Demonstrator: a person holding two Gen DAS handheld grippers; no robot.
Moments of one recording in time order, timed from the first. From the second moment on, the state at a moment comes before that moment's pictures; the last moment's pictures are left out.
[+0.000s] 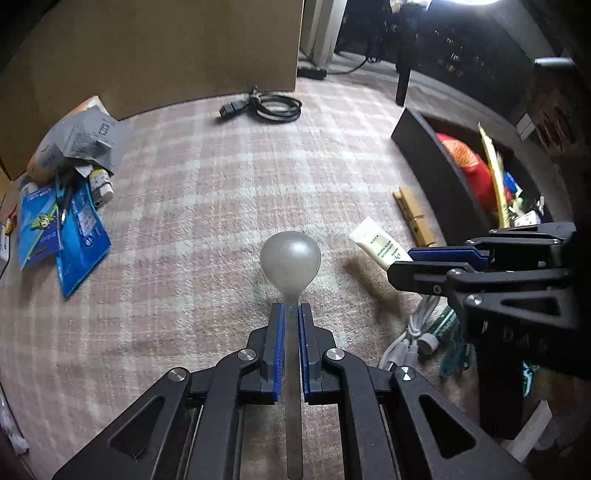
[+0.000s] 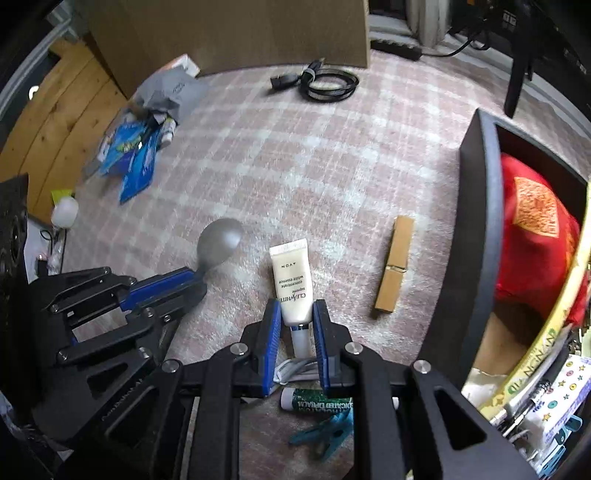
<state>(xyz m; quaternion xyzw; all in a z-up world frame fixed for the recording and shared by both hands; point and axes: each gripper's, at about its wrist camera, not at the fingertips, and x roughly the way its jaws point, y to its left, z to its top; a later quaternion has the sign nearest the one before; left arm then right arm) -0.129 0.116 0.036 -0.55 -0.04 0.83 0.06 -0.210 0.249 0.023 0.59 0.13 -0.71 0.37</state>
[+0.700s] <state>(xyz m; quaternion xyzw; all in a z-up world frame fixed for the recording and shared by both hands) -0.139 0.187 0.120 -0.50 -0.04 0.86 0.14 -0.228 0.351 0.106 0.53 0.05 -0.79 0.31</state>
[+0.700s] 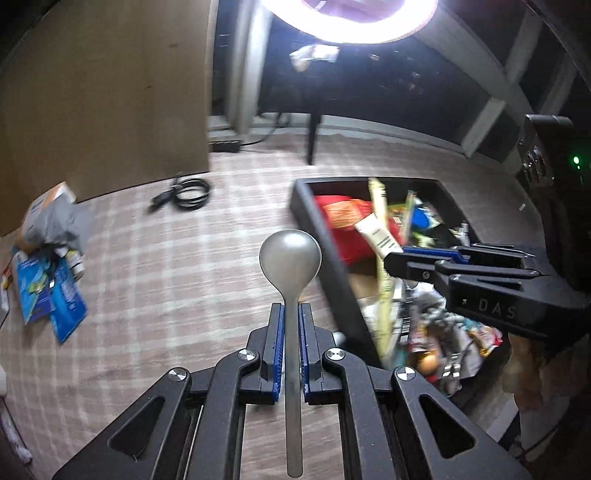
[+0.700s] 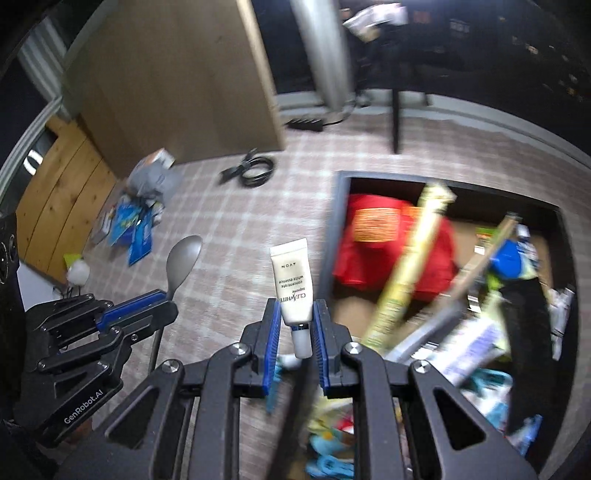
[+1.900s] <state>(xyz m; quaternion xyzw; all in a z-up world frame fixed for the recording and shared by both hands) -0.132 0.323 0.137 -0.49 0.02 0.84 0.24 -0.223 0.517 0.124 0.51 -0.01 -0.85 0.15</state>
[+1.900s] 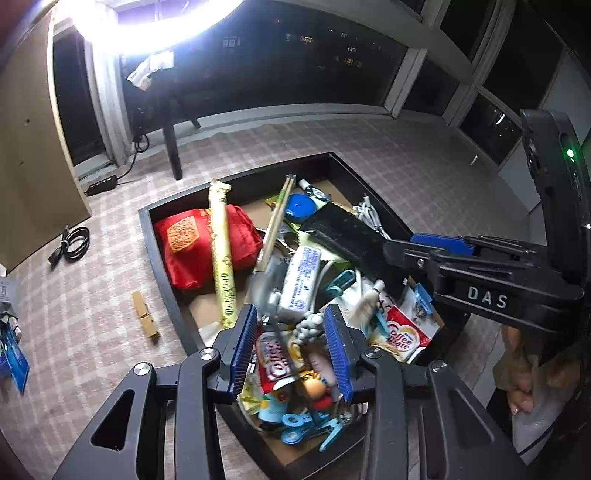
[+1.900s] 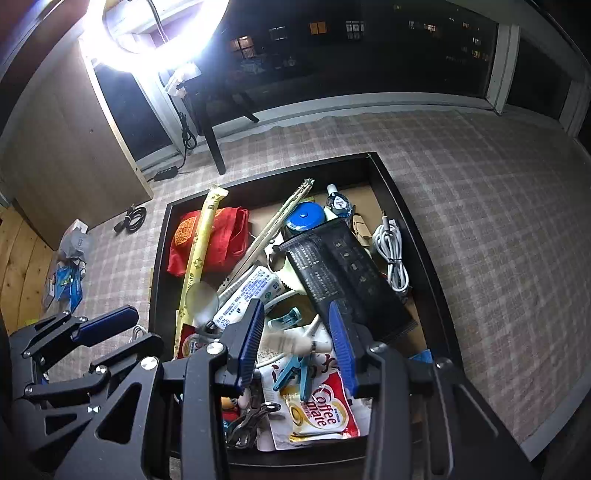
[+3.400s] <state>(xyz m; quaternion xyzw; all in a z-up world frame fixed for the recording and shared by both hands) -0.107 0.181 0.044 -0.54 0.10 0.81 0.20 -0.247 0.260 0.041 0.60 0.11 -0.73 0.32</state>
